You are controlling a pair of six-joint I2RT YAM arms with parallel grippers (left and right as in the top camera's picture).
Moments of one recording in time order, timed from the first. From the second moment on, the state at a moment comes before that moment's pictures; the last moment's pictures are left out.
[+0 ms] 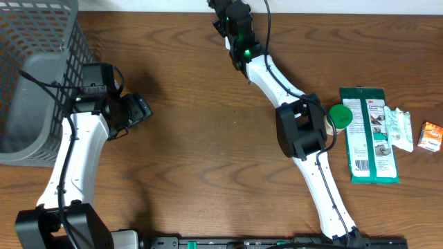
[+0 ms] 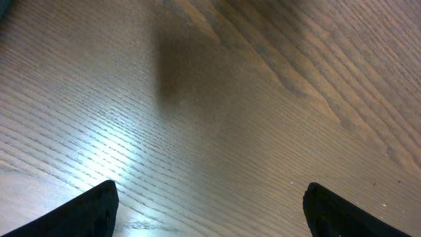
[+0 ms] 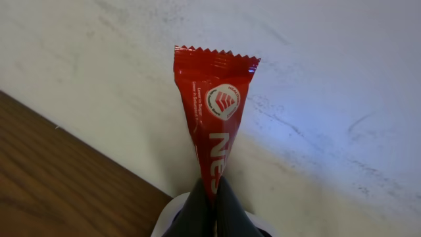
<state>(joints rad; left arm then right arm) 0.10 1.51 1.12 -0.84 0.10 -0.46 0.43 2.75 2.37 0.17 0.21 -0.39</state>
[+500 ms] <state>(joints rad) 0.10 1.51 1.12 -0.84 0.10 -0.46 0.43 2.51 2.35 -0.26 0.17 -0.22</state>
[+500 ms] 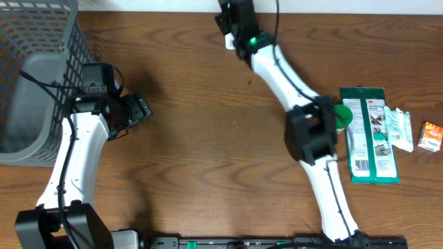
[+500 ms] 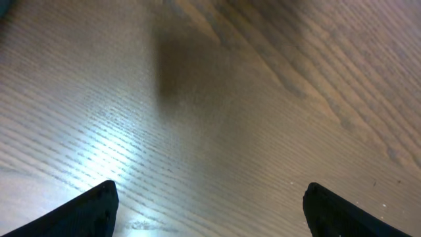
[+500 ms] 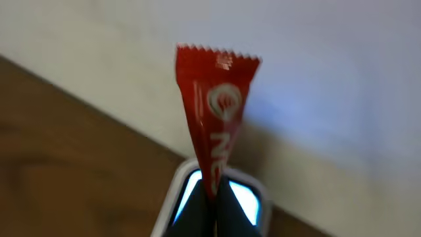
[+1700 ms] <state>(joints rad) 0.10 1.51 1.12 -0.84 0.10 -0.46 -0.22 1.92 1.47 -1.00 0.12 -0.01</state>
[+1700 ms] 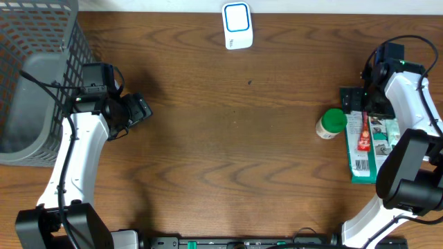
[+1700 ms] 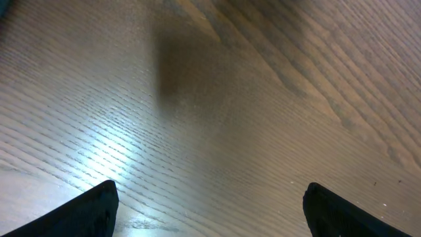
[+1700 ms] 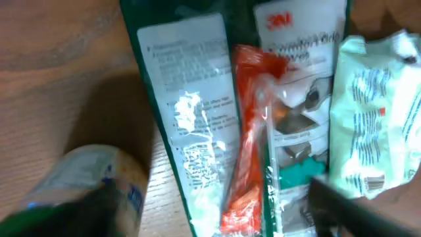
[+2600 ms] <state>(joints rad) 0.10 1.51 1.12 -0.84 0.10 -0.46 -0.22 1.91 1.82 -1.27 0.10 -0.01</state>
